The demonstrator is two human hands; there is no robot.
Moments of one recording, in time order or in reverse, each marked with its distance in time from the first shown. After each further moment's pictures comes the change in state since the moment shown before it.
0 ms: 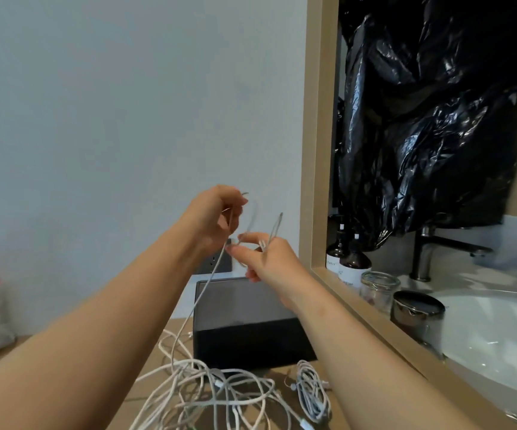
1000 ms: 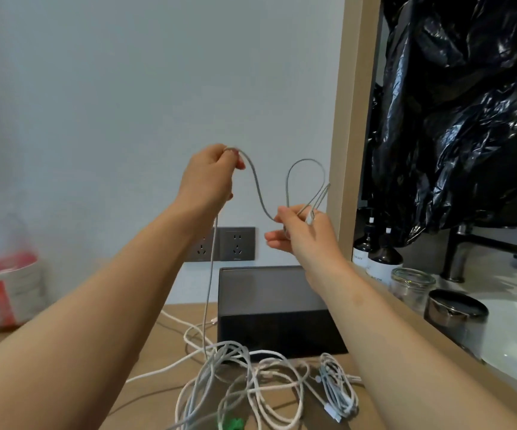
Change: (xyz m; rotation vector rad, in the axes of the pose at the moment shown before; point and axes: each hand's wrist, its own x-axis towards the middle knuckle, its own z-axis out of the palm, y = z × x) left_hand -0.018 0.026 -0.024 0.487 0.252 0.468; right_hand 0.007 -0.005 0.006 0.217 0.229 -0.108
